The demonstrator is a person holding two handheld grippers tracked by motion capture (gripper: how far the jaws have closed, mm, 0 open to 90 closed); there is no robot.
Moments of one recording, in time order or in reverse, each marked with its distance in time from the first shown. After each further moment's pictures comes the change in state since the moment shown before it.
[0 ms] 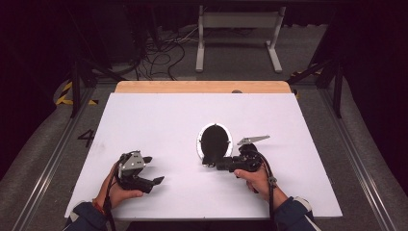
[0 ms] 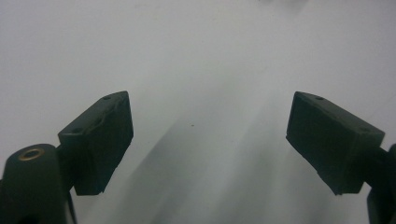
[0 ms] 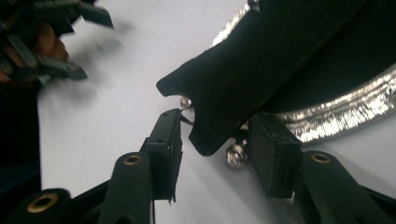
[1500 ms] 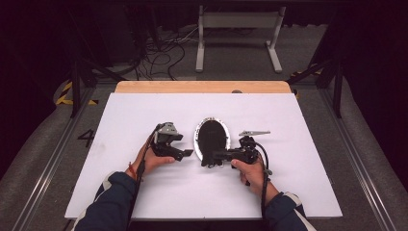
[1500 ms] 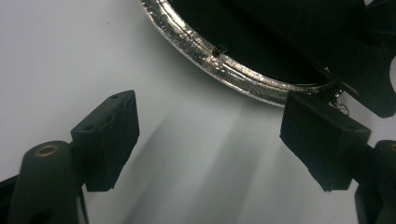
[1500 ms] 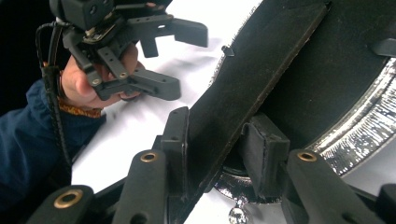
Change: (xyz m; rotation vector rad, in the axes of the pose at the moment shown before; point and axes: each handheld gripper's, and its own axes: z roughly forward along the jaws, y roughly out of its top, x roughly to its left) left arm 0.039 0.084 0.093 0.002 -0.134 -0.056; right arm -0.019 0.012 0.012 -0.138 0.113 0.106
